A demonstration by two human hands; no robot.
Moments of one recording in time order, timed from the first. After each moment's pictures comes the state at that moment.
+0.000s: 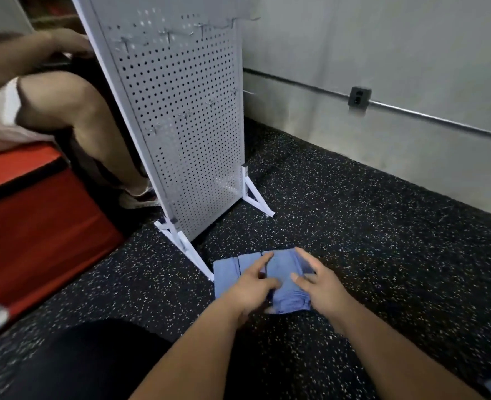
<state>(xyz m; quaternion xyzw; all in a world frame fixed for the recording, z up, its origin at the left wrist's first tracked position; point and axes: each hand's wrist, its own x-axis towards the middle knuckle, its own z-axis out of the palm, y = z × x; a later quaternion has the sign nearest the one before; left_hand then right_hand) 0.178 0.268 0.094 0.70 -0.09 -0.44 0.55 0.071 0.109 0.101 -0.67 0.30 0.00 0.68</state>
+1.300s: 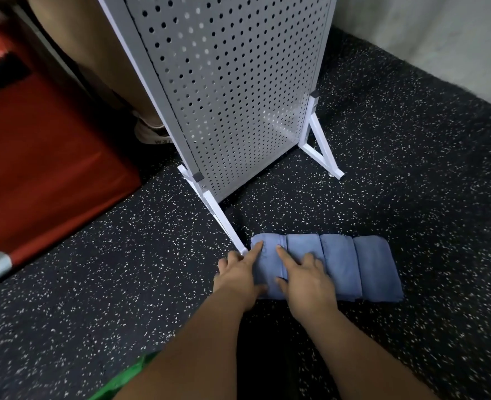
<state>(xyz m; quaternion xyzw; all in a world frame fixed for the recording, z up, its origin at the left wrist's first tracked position) 0.316 0.318 -0.091 0.92 -0.10 -0.36 0.14 0.238 0.168 -0.099 -0.96 0.19 0.18 0.14</state>
